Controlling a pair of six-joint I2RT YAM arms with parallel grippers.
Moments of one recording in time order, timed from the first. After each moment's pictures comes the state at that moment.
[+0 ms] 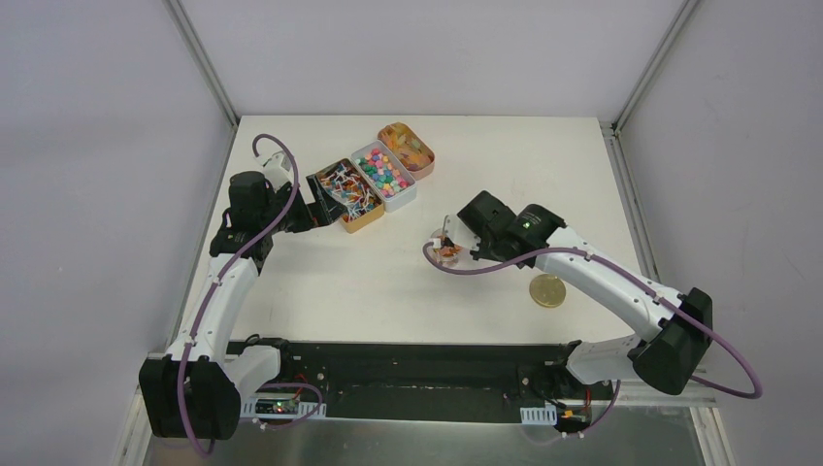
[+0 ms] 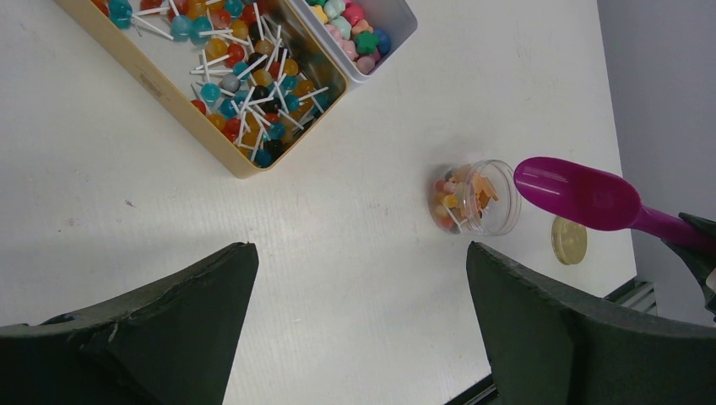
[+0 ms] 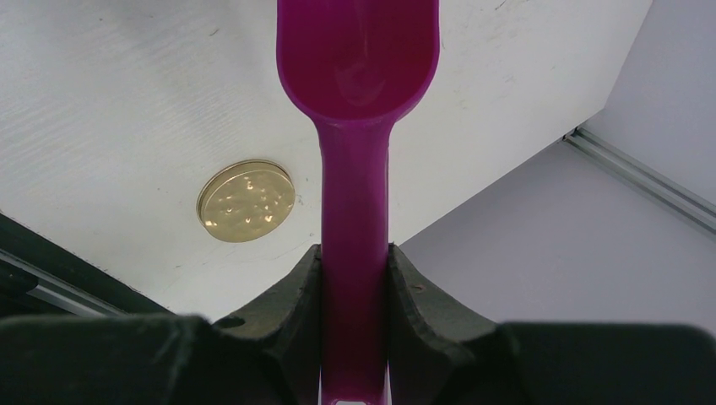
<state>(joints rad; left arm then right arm) -0.02 1.03 0.80 -0.29 0.50 -0.45 0.85 1.34 1.23 -1.12 0.46 -0.65</state>
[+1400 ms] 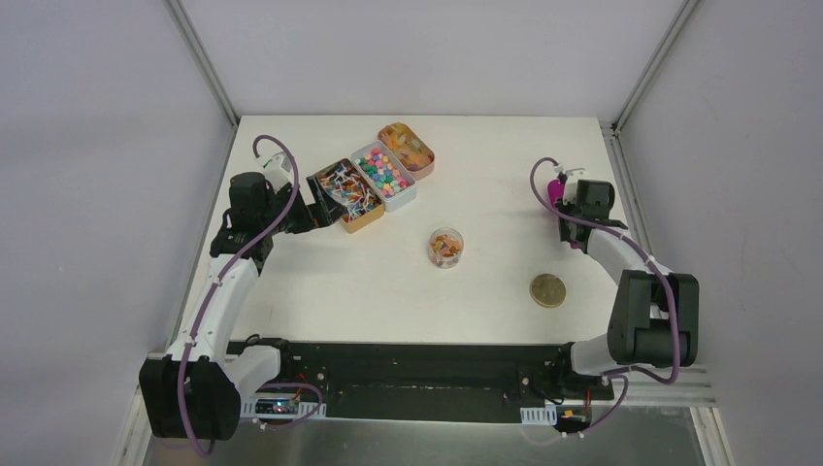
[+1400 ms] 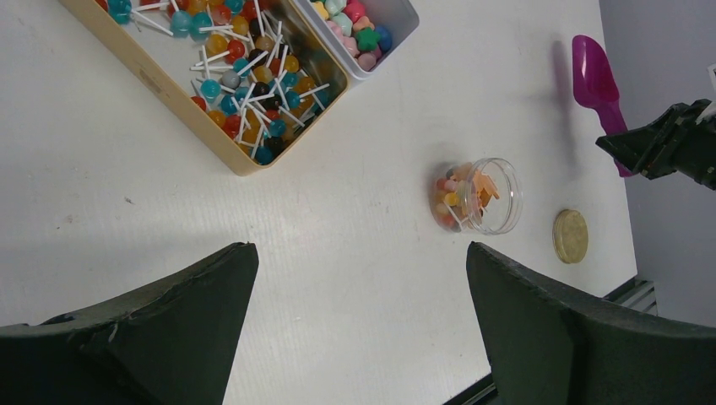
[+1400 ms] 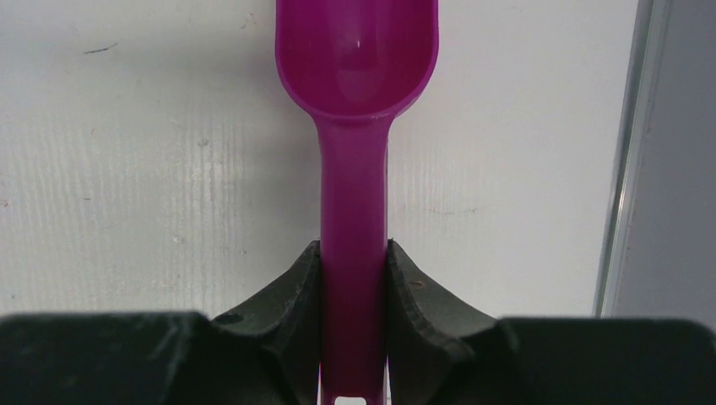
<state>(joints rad) -0.02 1.03 0.80 -0.29 0.50 -0.45 -0.04 1.43 0.80 -0.20 0.10 -0.25</state>
